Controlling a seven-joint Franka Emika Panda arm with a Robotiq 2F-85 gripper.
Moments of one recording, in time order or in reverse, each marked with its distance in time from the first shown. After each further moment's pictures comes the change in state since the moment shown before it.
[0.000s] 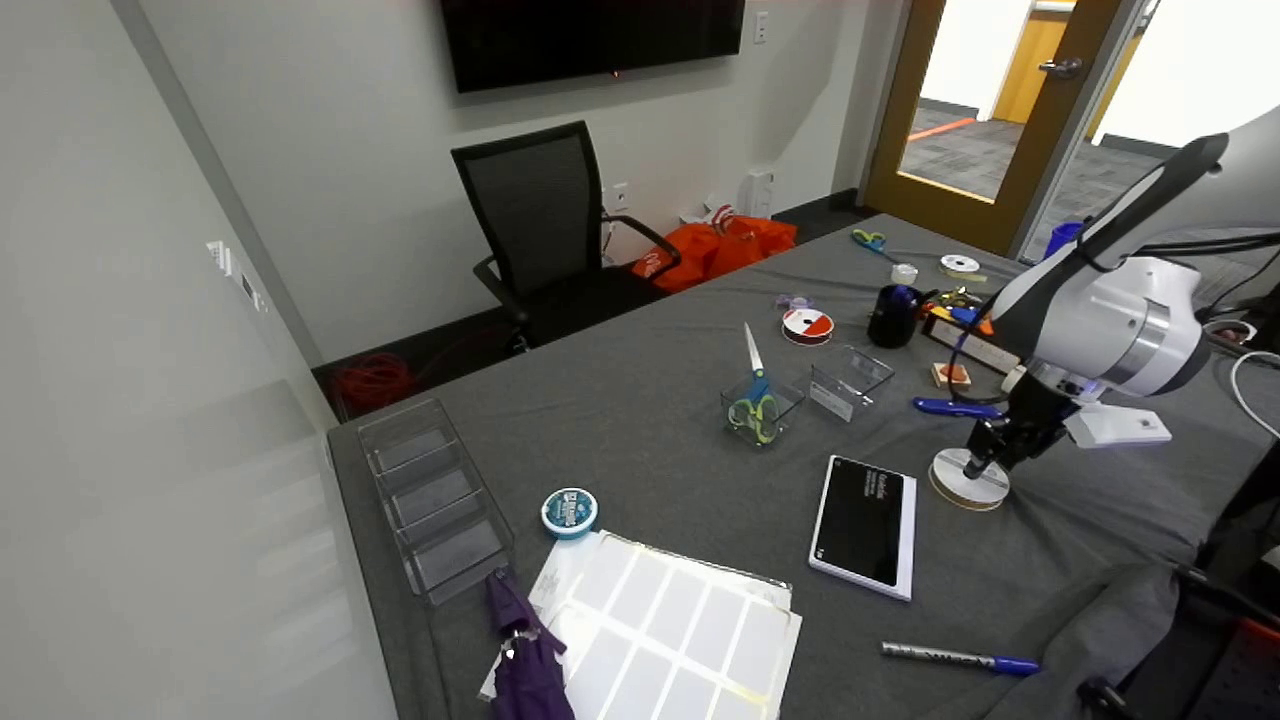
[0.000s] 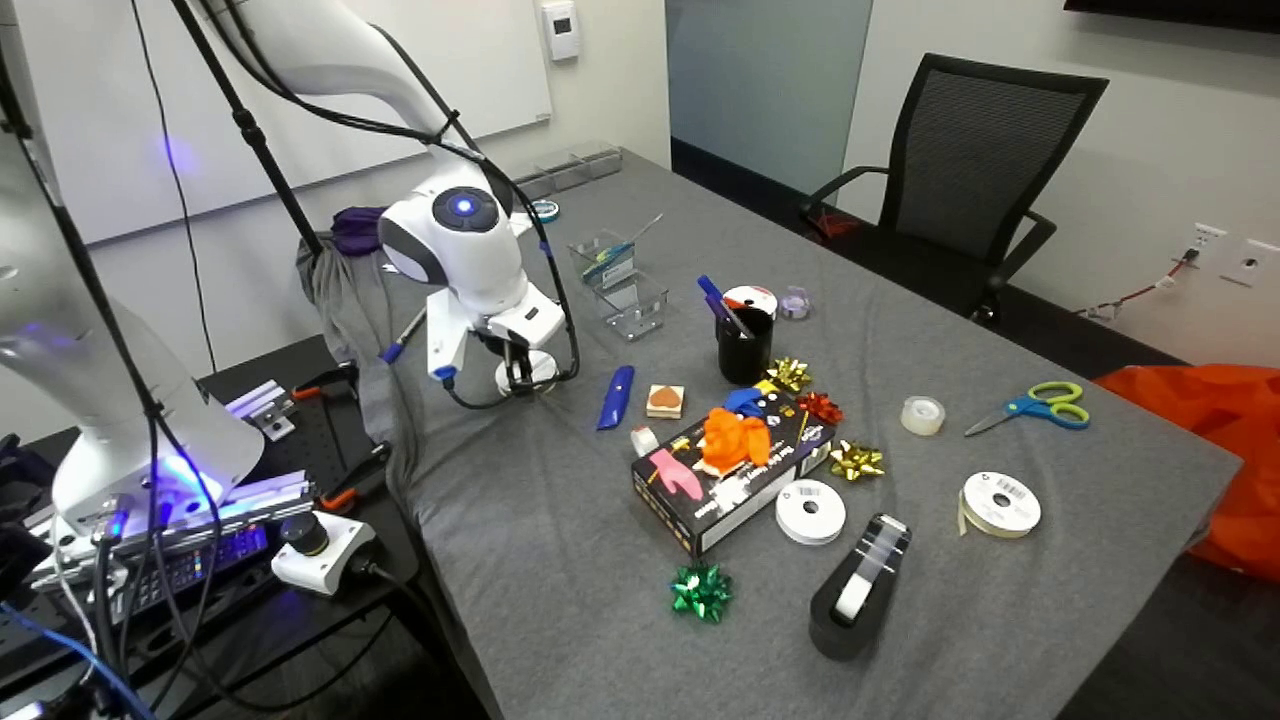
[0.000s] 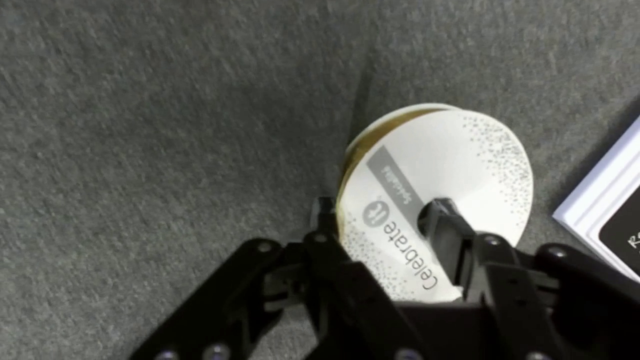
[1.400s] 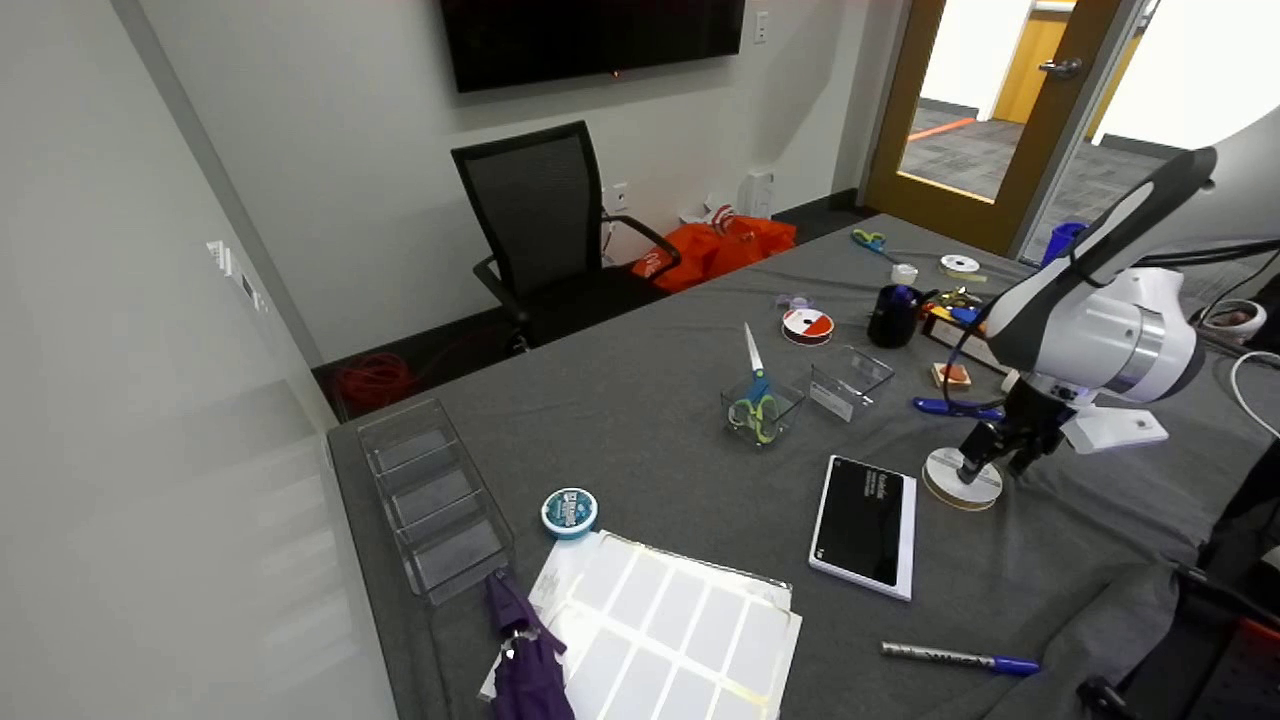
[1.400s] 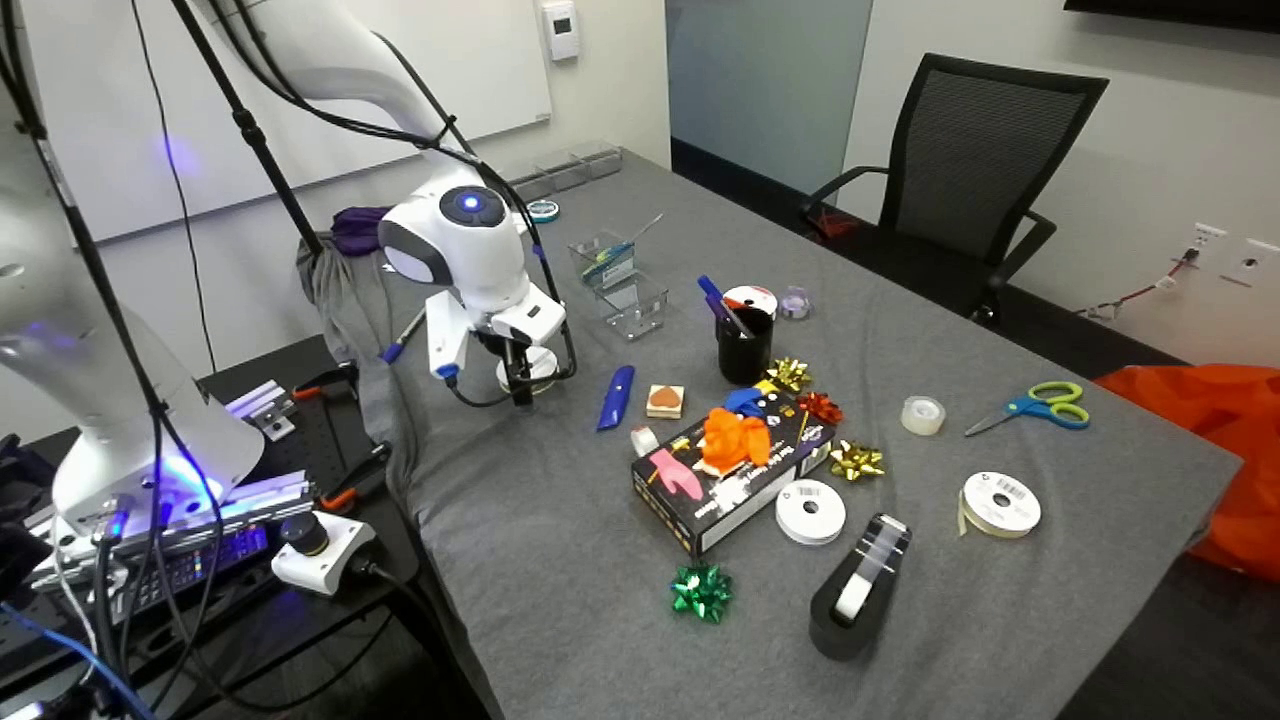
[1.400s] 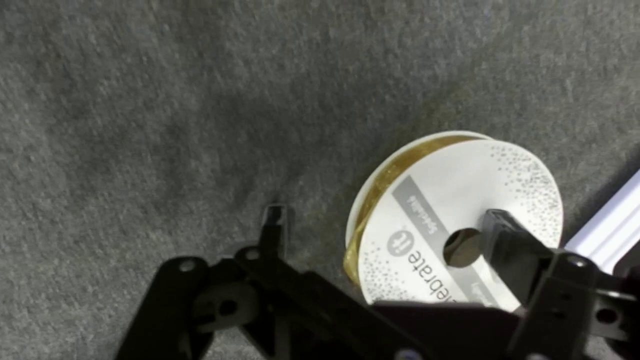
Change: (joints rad) arm 0.035 0.019 -0.018 0.000 -0.096 0.002 0.060
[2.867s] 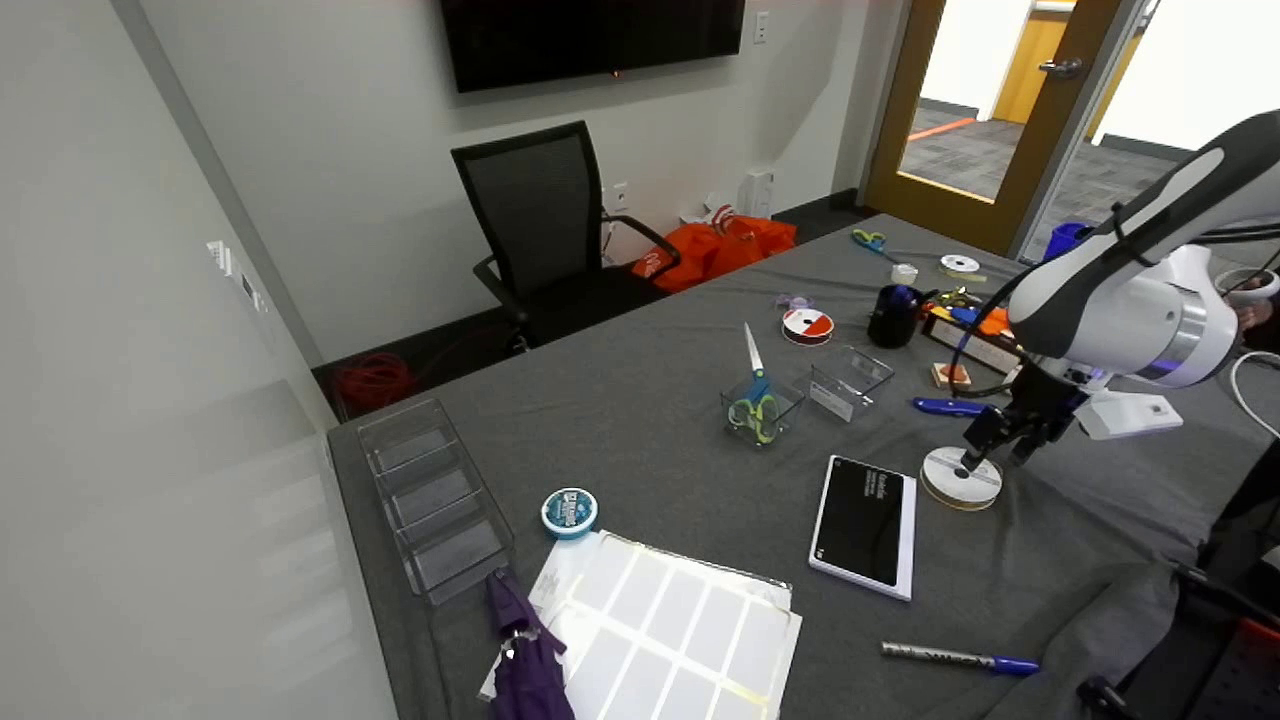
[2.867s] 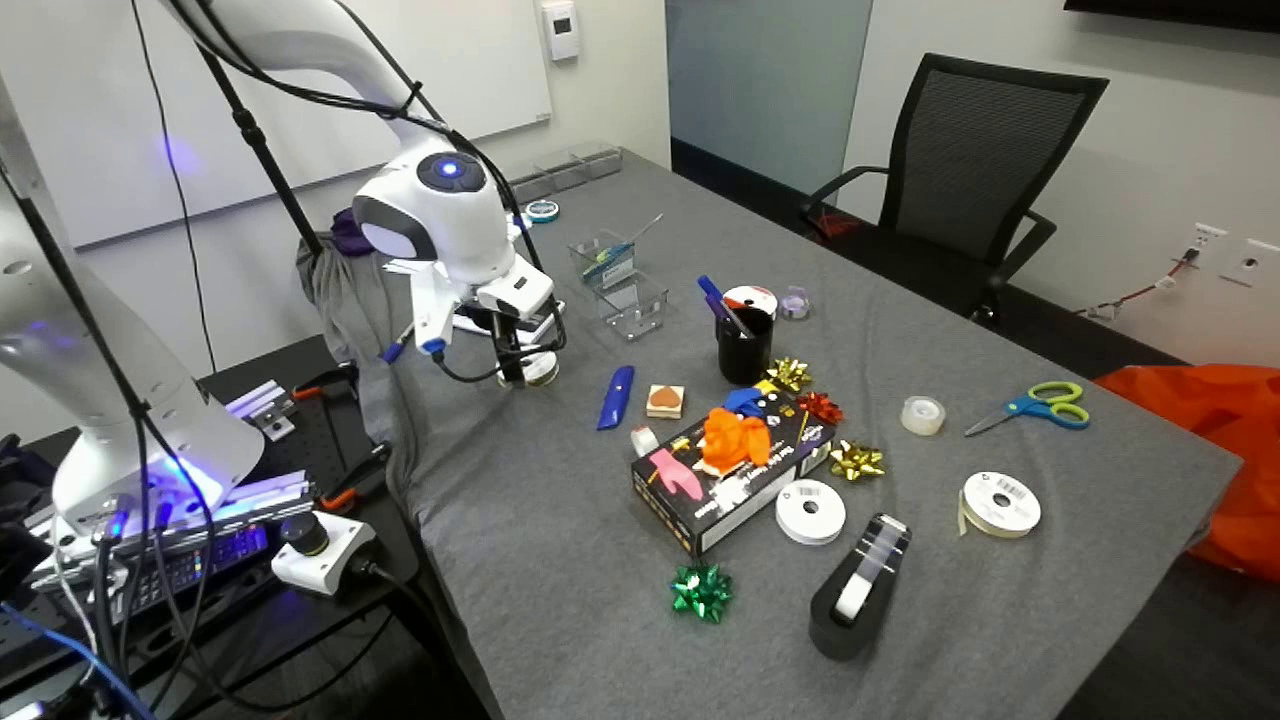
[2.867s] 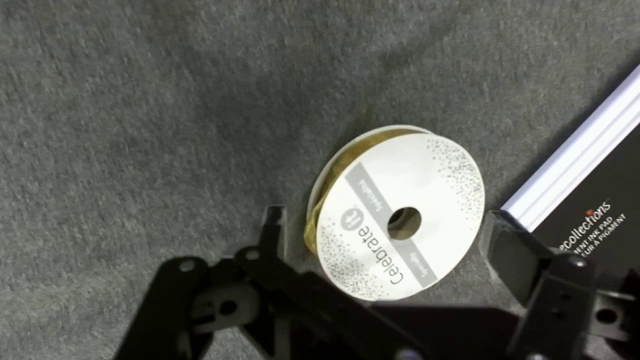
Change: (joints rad) arm 0.041 -0.136 -0.025 -0.073 -0.088 -0.008 0.081
